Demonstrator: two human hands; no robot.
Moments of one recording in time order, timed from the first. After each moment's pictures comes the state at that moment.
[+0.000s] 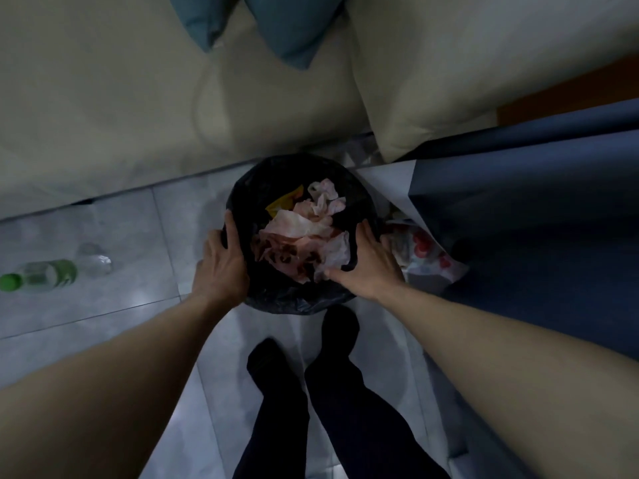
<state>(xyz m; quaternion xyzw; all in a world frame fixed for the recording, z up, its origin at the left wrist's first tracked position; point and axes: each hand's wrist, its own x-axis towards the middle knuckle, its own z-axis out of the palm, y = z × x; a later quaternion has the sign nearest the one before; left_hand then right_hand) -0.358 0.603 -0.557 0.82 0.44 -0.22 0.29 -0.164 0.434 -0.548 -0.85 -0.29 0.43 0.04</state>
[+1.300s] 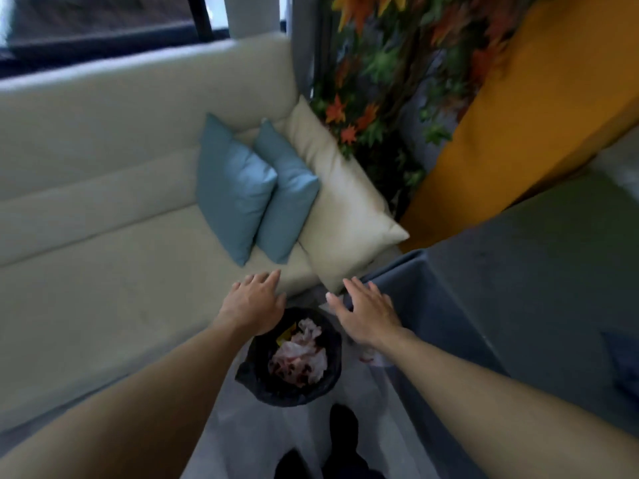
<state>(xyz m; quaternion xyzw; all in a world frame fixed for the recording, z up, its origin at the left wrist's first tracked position) -0.275 0.636 -0.163 0.94 0.25 -0.18 0.16 -0.155 0.437 -0.177 -0.90 -0.28 0.31 0.11</state>
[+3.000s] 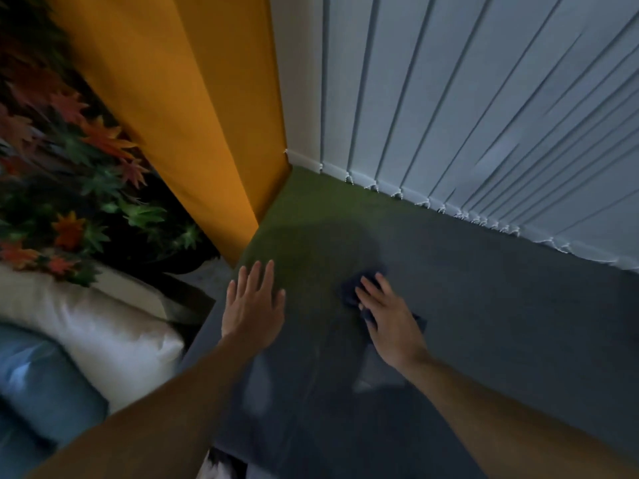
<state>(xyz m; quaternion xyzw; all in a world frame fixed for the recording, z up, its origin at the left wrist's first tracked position) 0.101 0.290 -0.108 0.98 -0.03 -0.14 0.15 0.048 0.027 -0.131 -0.98 -0.08 0.03 0.20</state>
